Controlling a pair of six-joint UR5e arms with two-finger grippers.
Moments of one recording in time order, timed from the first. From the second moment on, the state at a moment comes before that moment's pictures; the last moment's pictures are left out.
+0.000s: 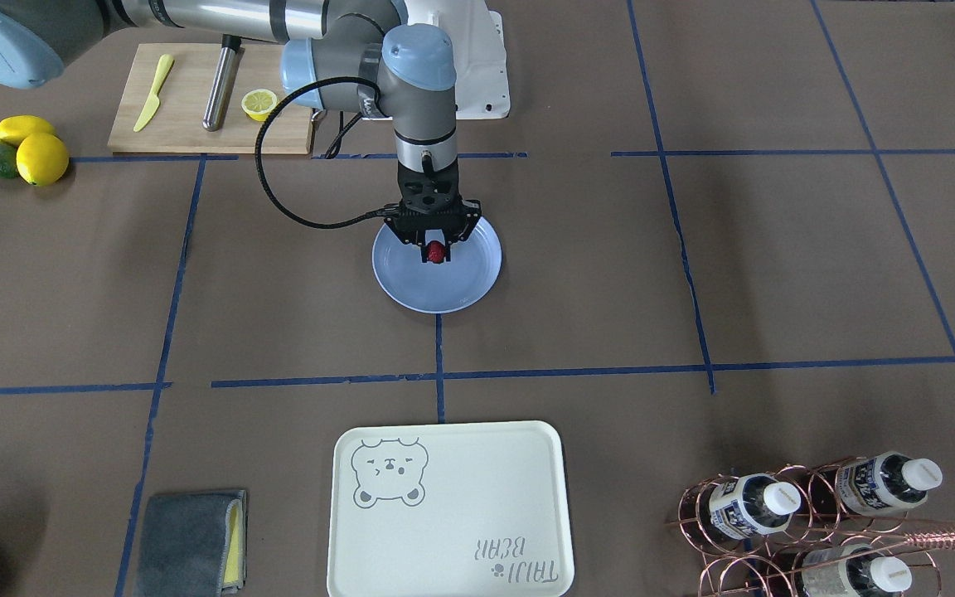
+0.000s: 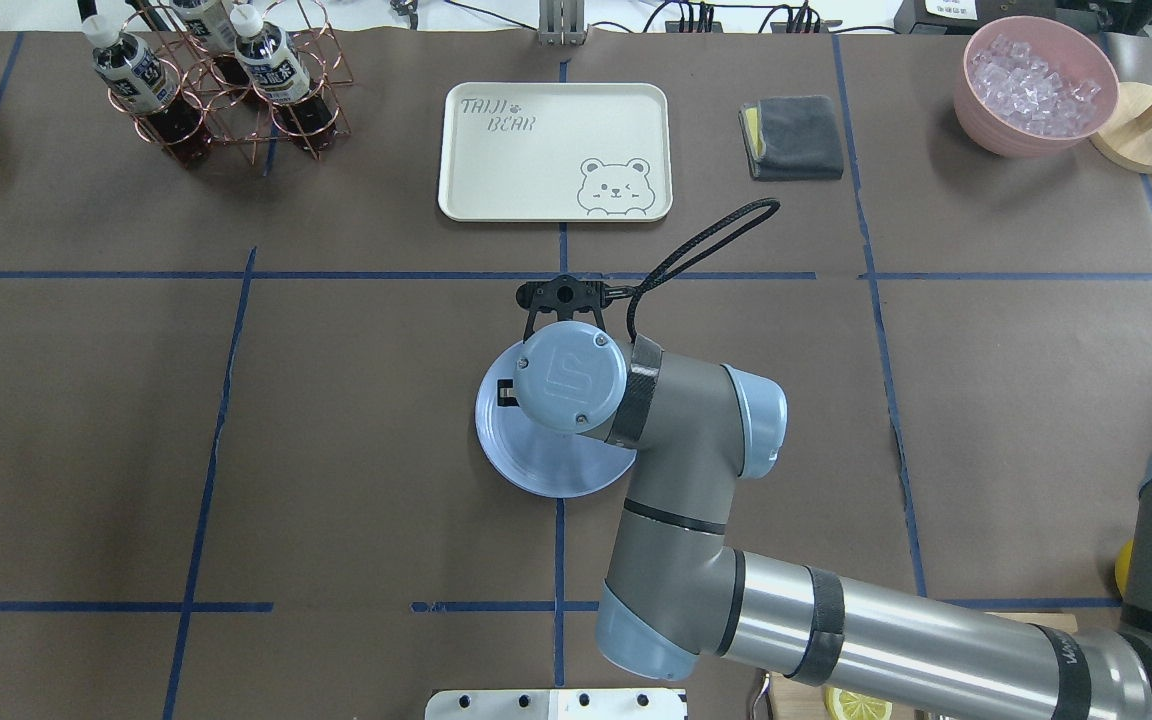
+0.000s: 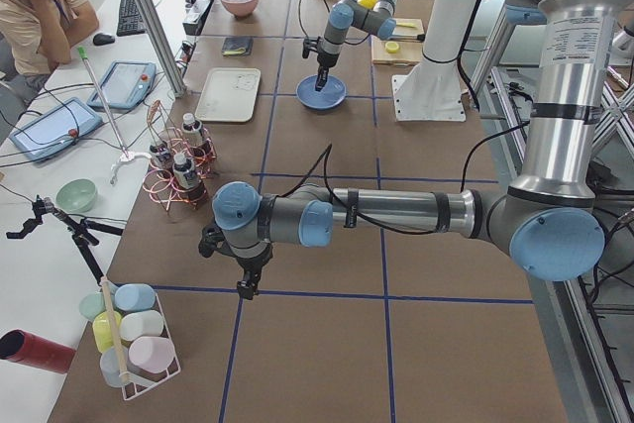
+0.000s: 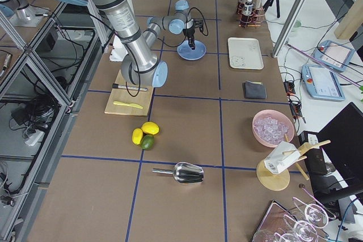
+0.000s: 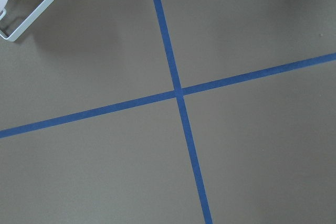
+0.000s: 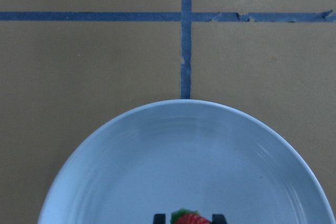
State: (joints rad) left arm -1.53 -1.63 -1.52 -1.62 -2.36 0.17; right arm 0.37 -0.79 1.53 -1.49 1.57 1.30
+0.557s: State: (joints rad) left arm -1.53 -1.63 -1.52 -1.62 -2.36 0.17; right arm 0.35 -0.78 1.51 -1.49 1.57 1.32
